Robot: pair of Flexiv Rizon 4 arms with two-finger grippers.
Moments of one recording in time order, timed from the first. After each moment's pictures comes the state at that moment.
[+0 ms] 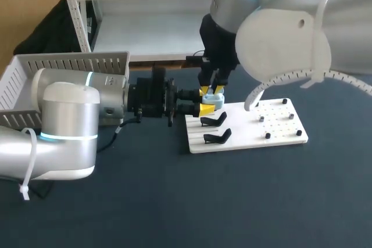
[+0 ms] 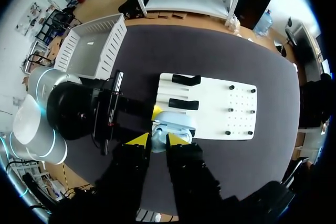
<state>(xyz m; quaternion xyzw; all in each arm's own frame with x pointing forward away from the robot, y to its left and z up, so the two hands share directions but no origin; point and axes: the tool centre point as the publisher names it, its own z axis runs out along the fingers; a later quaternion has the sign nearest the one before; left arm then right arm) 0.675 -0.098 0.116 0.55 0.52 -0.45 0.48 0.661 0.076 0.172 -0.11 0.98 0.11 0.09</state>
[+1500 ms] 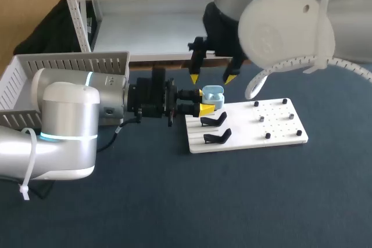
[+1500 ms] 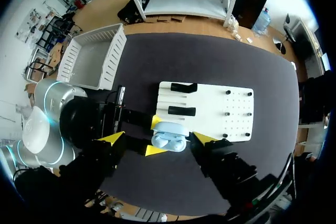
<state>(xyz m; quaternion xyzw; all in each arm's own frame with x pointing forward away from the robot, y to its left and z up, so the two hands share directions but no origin) 0.675 -0.098 0.116 0.55 0.52 -0.45 0.48 0.680 0.067 0.197 -0.08 0.99 0.12 0.10</state>
